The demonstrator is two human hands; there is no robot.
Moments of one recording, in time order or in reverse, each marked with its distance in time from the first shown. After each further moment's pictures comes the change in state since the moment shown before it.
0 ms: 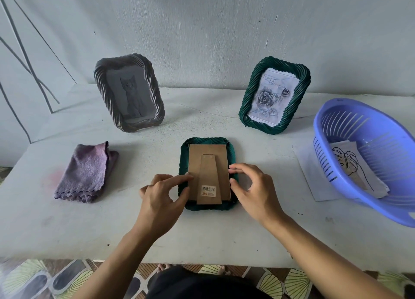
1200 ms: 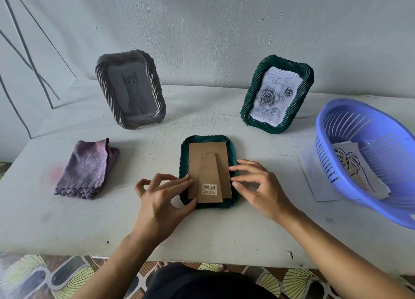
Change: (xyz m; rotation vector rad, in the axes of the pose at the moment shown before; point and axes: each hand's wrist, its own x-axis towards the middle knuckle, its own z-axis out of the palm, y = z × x) left_hand -0.008 -0.020 0.011 0.157 0.099 0.270; right_hand 0.010 0.028 -0.014 0.004 -0.210 -0.148
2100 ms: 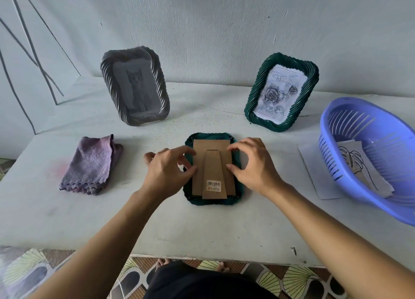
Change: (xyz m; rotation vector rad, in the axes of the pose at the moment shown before) left_hand 0.067 -0.006 -0.006 -0.003 -0.064 -0.118; right_hand 0.050 -0.018 0.006 -0.247 0.069 0.018
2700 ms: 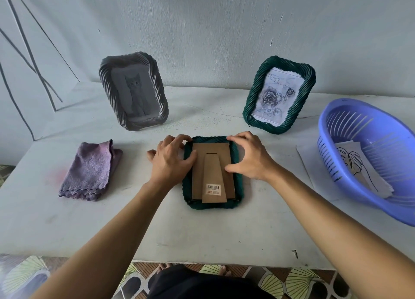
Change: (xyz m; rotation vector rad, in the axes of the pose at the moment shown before) left_hand 0.034 -0.003 0.022 -0.025 0.063 -0.154; right_hand 0.029 0.005 -0.006 0.008 -0.248 0.170
